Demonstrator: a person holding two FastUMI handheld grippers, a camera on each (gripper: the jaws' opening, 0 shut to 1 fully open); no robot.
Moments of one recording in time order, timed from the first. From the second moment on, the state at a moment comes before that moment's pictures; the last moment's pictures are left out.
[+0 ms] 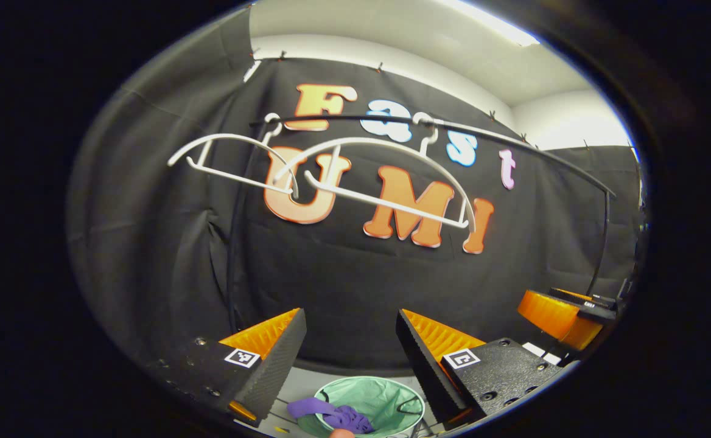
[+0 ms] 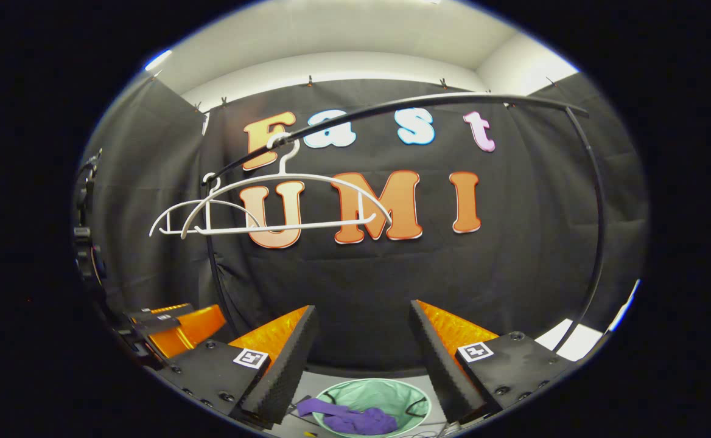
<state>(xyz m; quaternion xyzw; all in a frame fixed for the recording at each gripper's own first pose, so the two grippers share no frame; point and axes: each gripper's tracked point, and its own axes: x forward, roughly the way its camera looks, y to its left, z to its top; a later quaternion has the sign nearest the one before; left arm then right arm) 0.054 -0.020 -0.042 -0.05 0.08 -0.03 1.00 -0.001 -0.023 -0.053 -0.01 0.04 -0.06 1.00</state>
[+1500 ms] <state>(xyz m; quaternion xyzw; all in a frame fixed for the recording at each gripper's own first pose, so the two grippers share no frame) -0.087 -0.128 0.029 -0.04 0.02 0.00 1.00 -0.151 -0.097 0.003 0.04 -0.01 0.01 1.00</state>
